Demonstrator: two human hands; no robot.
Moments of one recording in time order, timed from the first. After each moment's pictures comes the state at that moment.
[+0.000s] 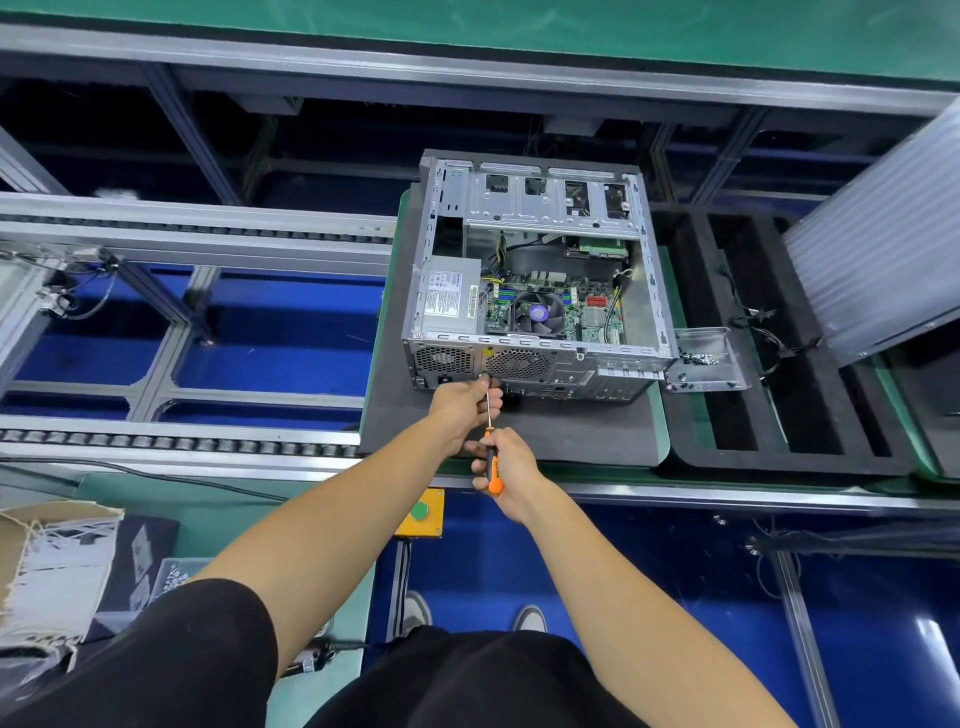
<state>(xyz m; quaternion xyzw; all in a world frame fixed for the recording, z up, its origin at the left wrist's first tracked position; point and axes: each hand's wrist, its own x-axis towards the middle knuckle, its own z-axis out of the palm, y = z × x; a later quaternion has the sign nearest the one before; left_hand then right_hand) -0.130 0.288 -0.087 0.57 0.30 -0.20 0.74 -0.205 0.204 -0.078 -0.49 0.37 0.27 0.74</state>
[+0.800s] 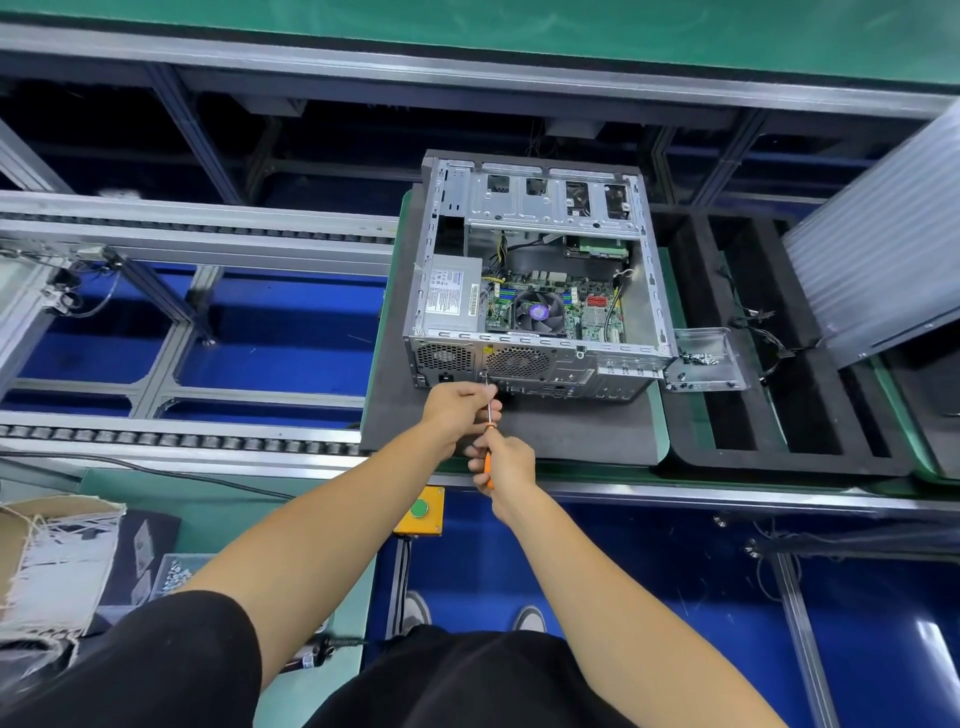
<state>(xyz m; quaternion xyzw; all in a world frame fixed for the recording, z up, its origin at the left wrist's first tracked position) -0.144 0.301 -0.081 0.64 0.24 -0.21 0.69 -0.211 0.214 -0.086 -0.55 0.41 0.20 0.70</state>
